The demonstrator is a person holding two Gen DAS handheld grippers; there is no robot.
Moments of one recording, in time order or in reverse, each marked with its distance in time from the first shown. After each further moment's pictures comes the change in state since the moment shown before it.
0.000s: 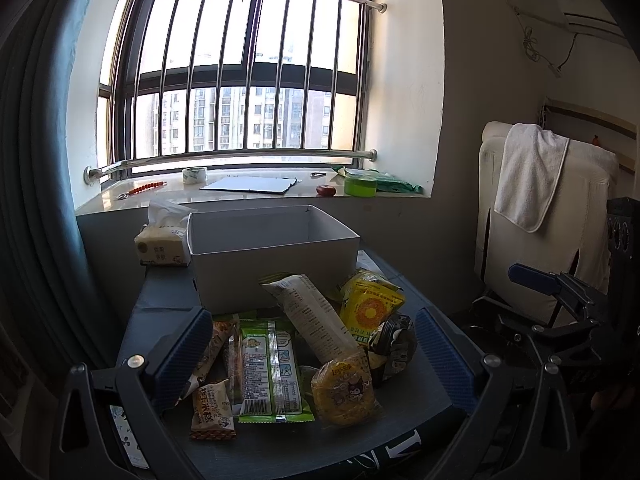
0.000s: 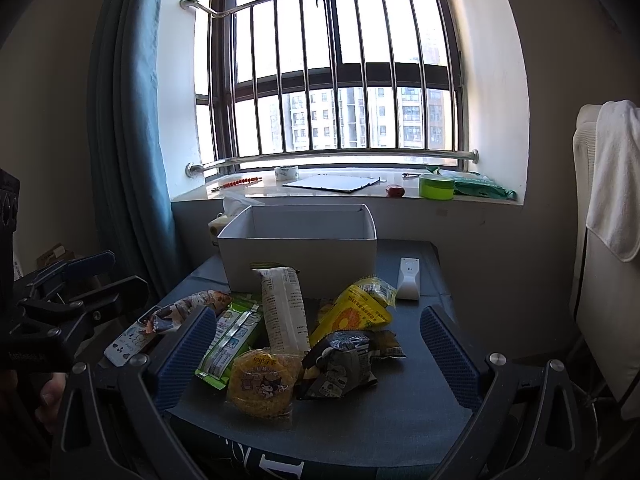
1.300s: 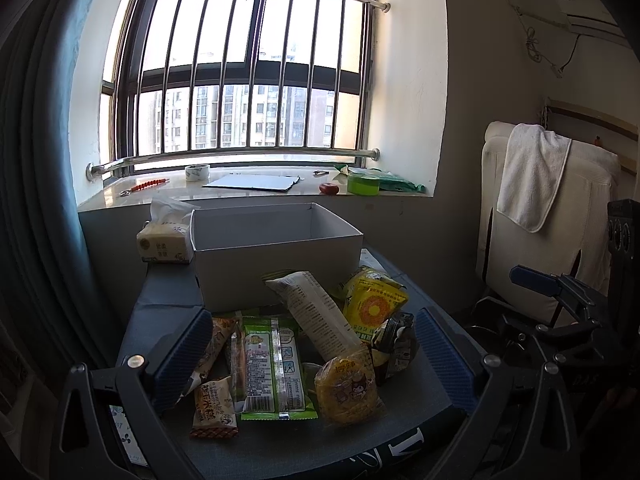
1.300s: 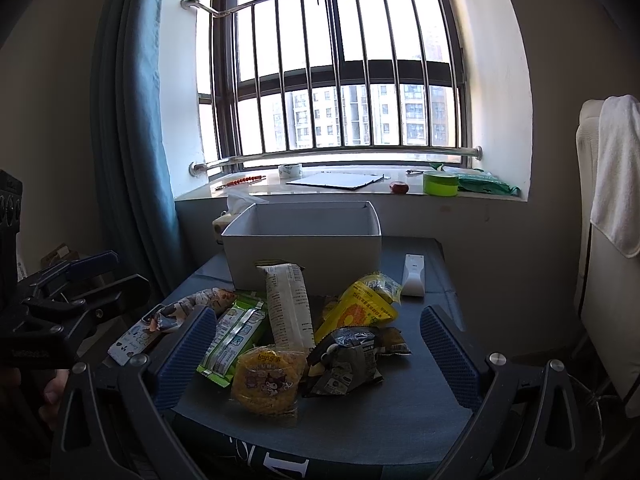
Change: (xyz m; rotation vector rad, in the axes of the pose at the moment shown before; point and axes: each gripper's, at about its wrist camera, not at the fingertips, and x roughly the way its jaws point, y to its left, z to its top) left arm -0.001 0.003 -0.003 -0.008 0.004 0.005; right arm 0.002 0.000 -0.004 0.008 0.007 0.012
